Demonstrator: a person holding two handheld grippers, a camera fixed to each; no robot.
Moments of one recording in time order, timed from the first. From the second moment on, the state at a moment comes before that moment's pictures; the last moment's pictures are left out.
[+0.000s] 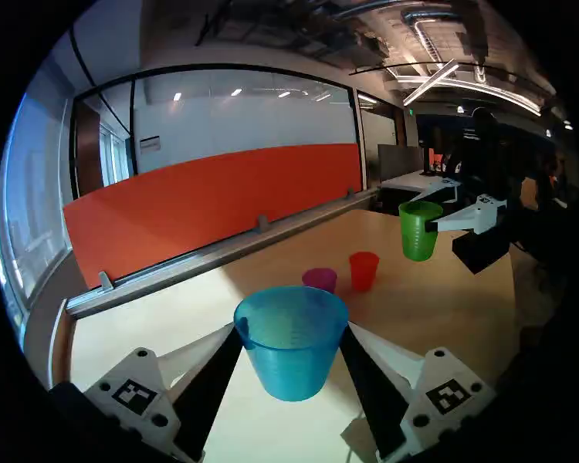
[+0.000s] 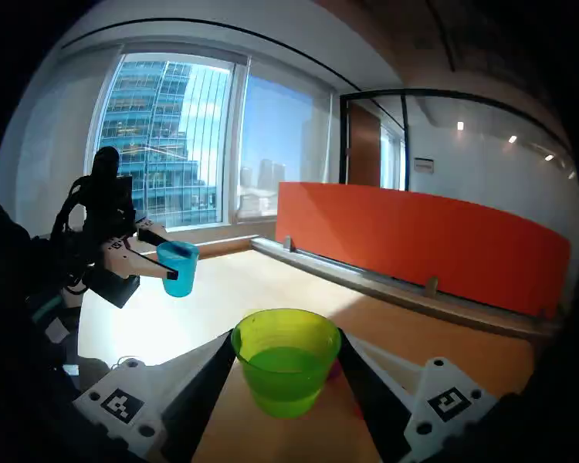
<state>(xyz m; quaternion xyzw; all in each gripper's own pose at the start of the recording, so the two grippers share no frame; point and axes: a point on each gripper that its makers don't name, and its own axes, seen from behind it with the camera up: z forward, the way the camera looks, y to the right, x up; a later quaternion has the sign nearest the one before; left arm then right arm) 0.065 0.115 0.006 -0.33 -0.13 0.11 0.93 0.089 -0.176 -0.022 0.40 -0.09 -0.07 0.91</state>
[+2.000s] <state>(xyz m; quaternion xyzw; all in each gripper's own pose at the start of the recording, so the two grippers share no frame) -0.101 0.113 0.032 -0.36 -0.32 0.18 0.86 -0.041 -0.170 0.008 0.41 -0.24 -0.13 0.87</state>
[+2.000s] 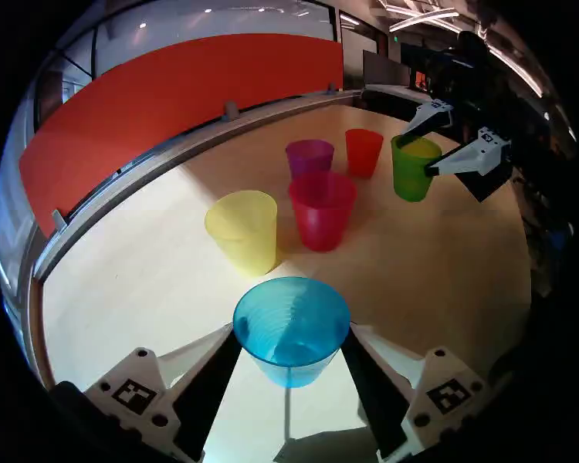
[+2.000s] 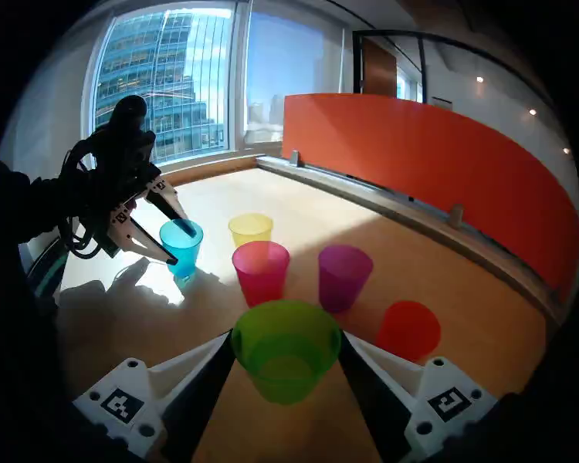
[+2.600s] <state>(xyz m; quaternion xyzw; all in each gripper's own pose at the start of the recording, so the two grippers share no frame) -0.105 0.108 0.023 -0.36 -0.32 0.18 0.86 -0.059 -0.164 0.002 0.40 -0.25 -0.14 0.87</state>
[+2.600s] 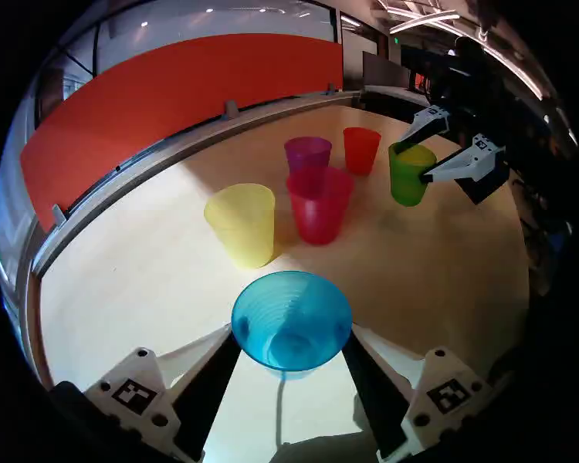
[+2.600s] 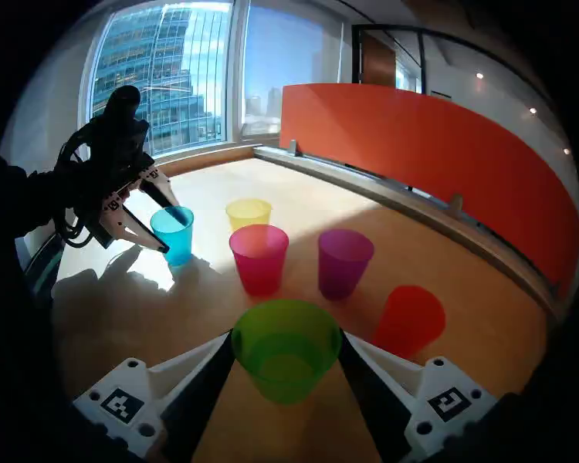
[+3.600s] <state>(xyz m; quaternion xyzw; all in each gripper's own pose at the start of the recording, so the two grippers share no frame) -0.125 0.084 0.002 -0.35 -0.36 0.18 0.85 -0.076 -0.166 -0.003 0.40 -0.26 -0.14 0.87</state>
